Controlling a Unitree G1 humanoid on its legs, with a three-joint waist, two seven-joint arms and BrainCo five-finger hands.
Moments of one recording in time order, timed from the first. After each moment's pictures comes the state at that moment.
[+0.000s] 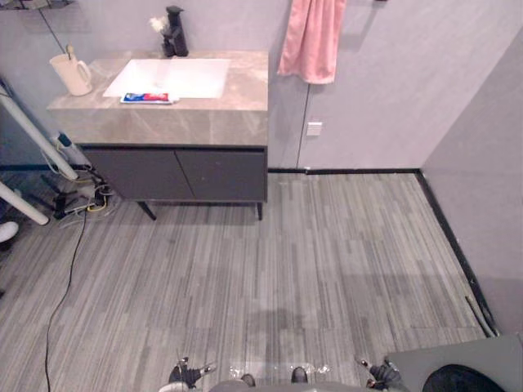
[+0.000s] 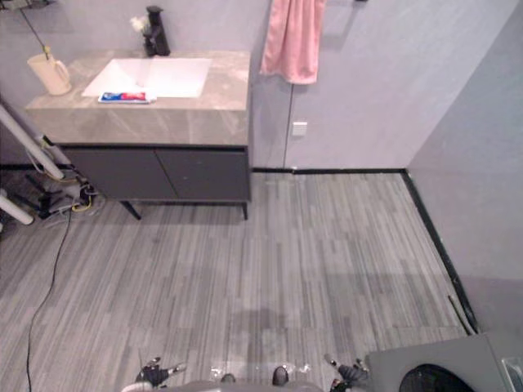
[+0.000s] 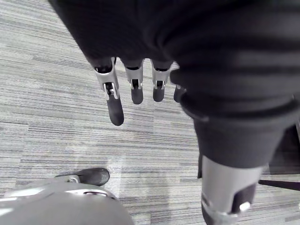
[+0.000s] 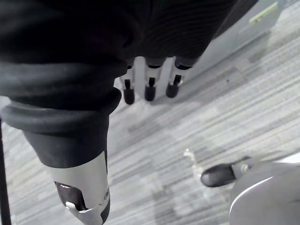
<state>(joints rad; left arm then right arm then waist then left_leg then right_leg) 0.09 0.11 0.10 1.13 0.04 -0.06 0.12 0.06 -0.04 -0.34 1.11 0.12 -0.06 -0.17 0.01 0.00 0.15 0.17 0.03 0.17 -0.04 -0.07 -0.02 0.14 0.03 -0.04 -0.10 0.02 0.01</state>
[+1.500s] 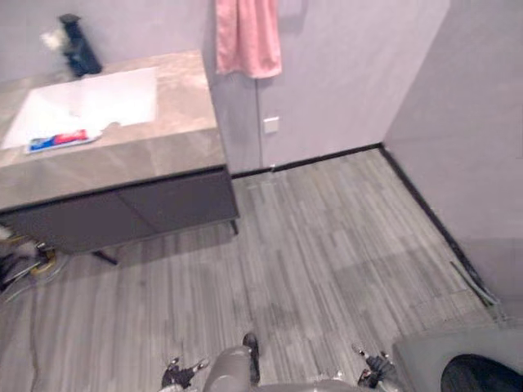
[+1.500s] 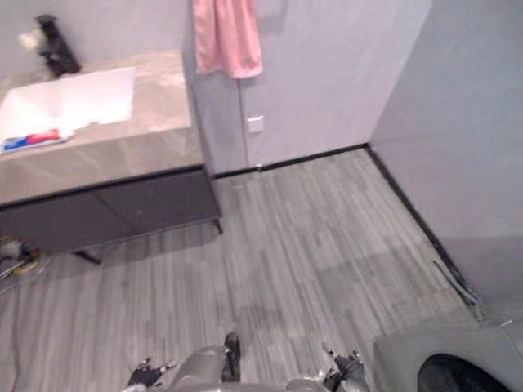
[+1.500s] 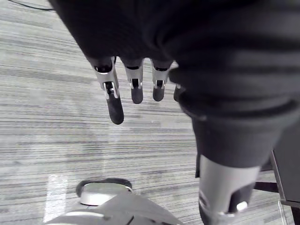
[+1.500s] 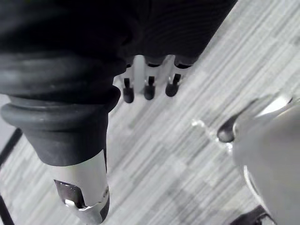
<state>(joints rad) 0.15 0.07 0.27 1.02 0.01 -0.07 0.13 0.08 0.05 -0.39 1.01 0.17 -0.06 -0.17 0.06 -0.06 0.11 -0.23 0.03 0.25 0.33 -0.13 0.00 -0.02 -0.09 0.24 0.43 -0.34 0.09</state>
